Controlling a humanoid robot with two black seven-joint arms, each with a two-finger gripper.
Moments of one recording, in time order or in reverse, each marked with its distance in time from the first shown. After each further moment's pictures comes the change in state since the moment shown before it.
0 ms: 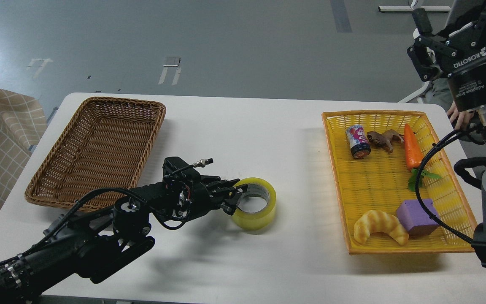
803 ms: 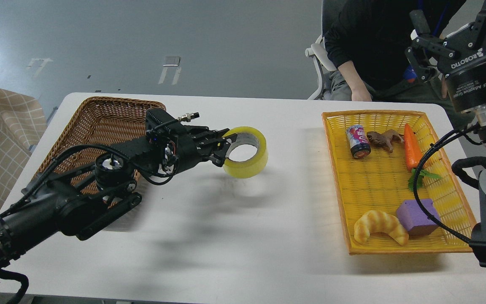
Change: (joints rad) left arm -0.196 0.107 -0.020 -0.006 -0.044 0.038 0.002; right arm 0.003 0.006 -0.003 -0.005 0.000 0.000 0.000
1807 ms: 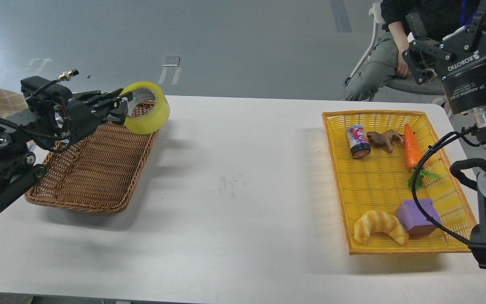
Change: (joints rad) left arm 0.014 0.349 0.008 0.229 -0.246 0.193 -0.117; right arm -0.009 -0.001 -0.010 0.001 0.000 0.000 -0.001
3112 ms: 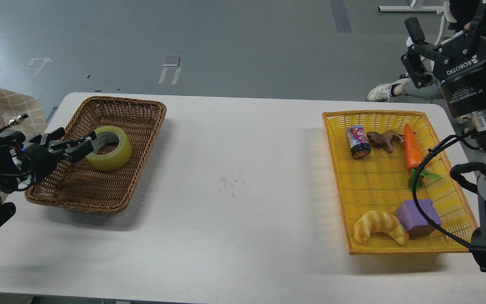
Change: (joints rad) left arm 0.125 -0.048 0.034 0.267 -0.310 0.149 -0.148; right arm -0.022 -0.012 -0.003 0.012 0.000 0.032 0.015
